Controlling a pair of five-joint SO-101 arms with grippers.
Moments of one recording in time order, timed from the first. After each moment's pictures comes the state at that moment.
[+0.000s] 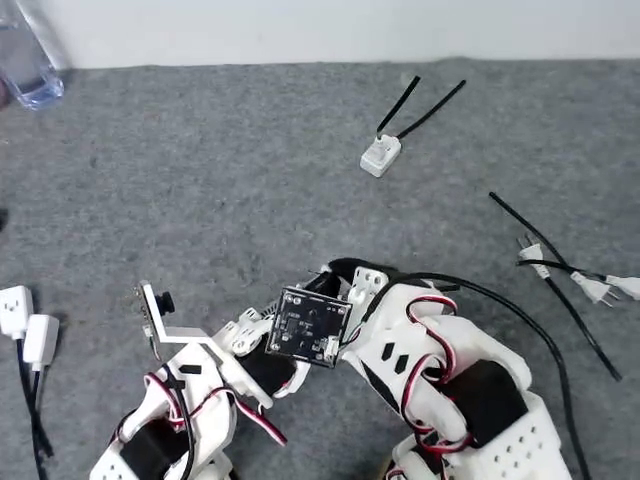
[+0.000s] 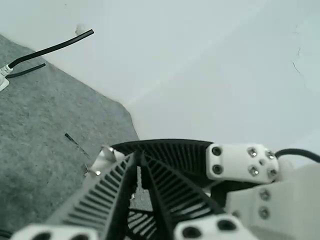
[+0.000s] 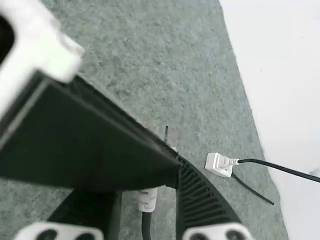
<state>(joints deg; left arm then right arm) 40.9 -101.8 82.7 32.7 64.1 -37.3 -63.0 36.2 72.7 46.5</state>
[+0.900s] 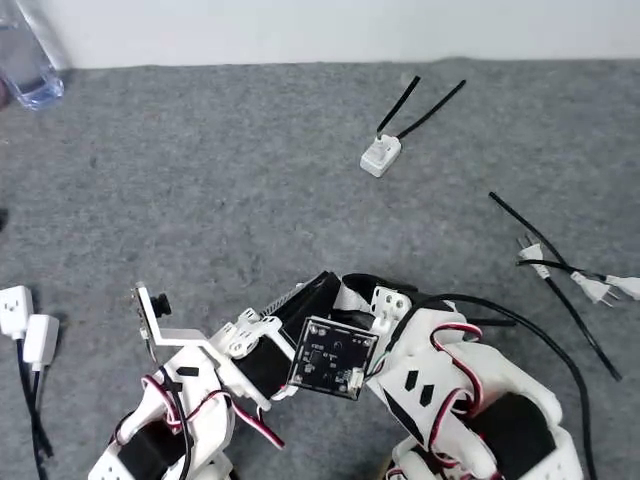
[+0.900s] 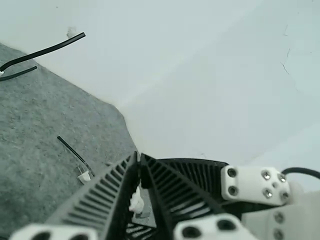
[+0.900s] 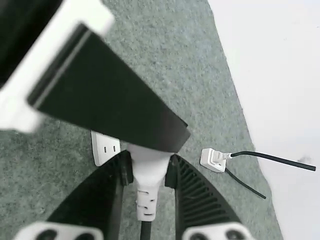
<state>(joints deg) 41.0 -102.4 82.6 32.6 64.2 -37.5 -71.4 36.3 77.8 46.5</state>
